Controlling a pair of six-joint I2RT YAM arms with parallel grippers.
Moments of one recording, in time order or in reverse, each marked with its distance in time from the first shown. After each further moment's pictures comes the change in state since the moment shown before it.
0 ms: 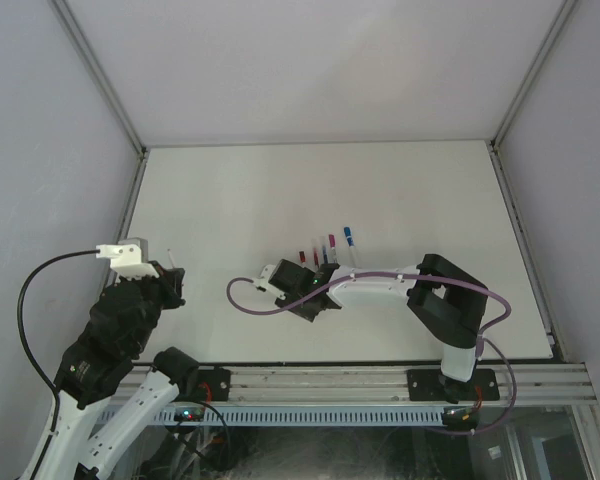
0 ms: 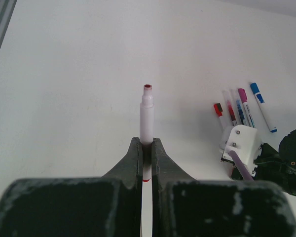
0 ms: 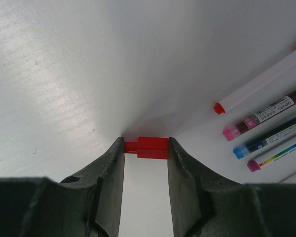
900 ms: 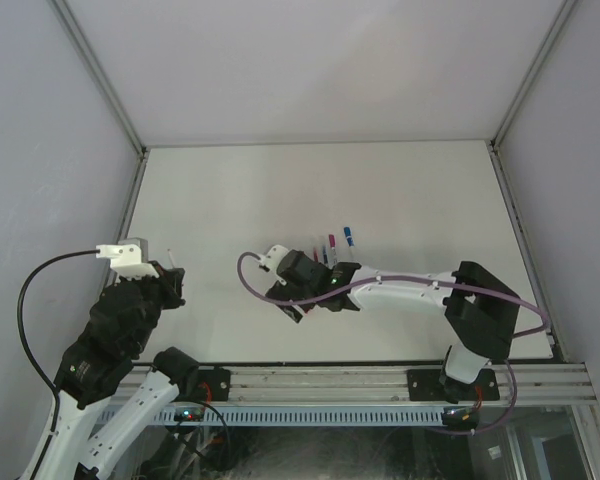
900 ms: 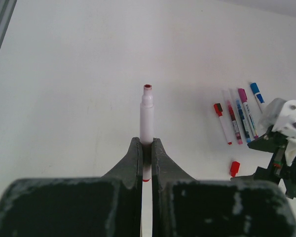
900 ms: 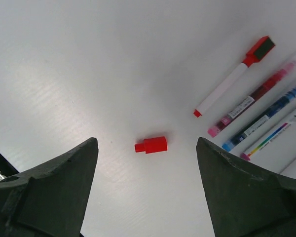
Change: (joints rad) left arm 0.000 0.000 0.000 0.000 0.000 0.000; right arm 0.004 -0.152 -0.053 0.115 0.012 0.145
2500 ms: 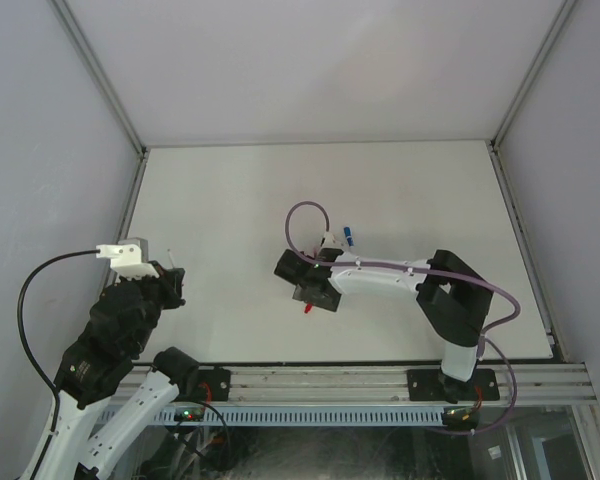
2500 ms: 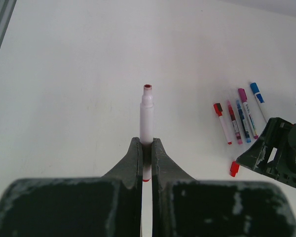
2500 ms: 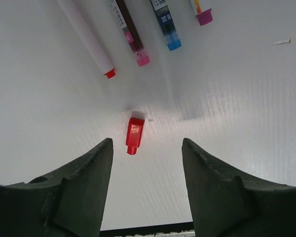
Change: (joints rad) left arm 0.000 0.000 0.000 0.000 0.001 0.000; right arm -0.045 0.130 0.161 -0.463 0.222 1.324
